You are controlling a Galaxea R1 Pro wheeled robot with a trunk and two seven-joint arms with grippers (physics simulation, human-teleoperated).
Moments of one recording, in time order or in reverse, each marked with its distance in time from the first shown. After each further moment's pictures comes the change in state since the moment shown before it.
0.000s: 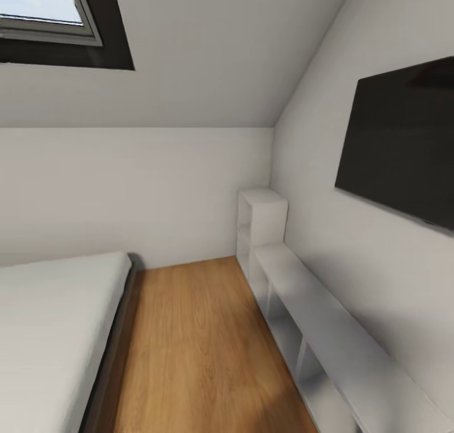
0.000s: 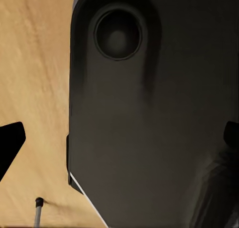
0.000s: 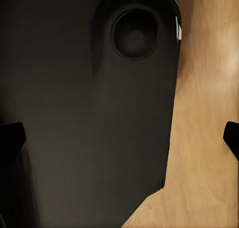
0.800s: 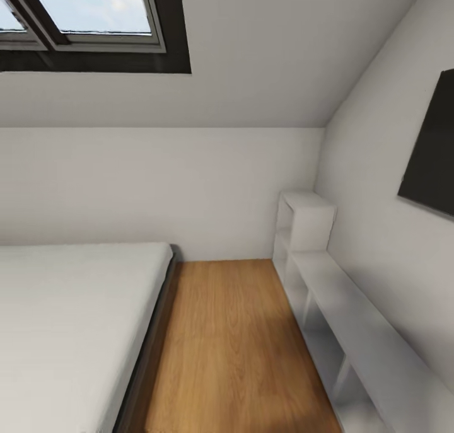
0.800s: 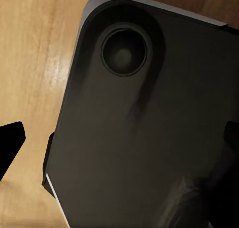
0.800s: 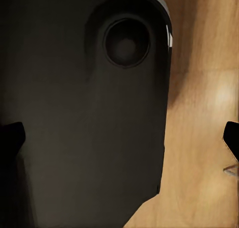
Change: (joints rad) left arm 0.000 0.003 0.002 -0.027 0.219 -0.002 0.003; right arm 0.000 -0.006 -0.004 0.003 -0.004 -0.027 -0.006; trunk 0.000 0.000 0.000
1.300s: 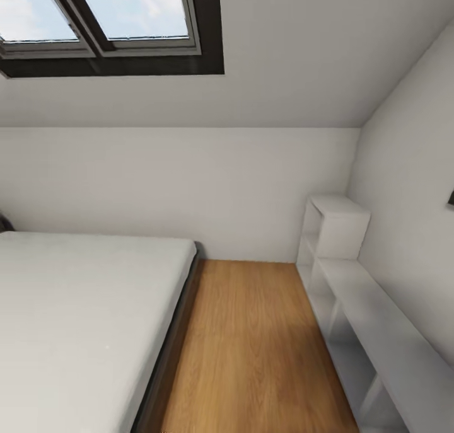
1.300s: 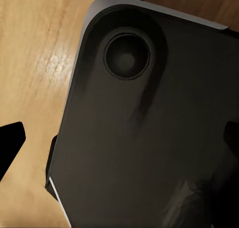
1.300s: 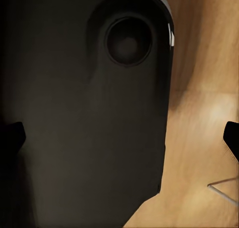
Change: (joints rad) left arm 0.000 0.004 -0.006 -0.005 0.000 -0.001 0.000; right arm 0.000 0.001 0.002 0.001 0.002 0.002 0.001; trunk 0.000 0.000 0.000
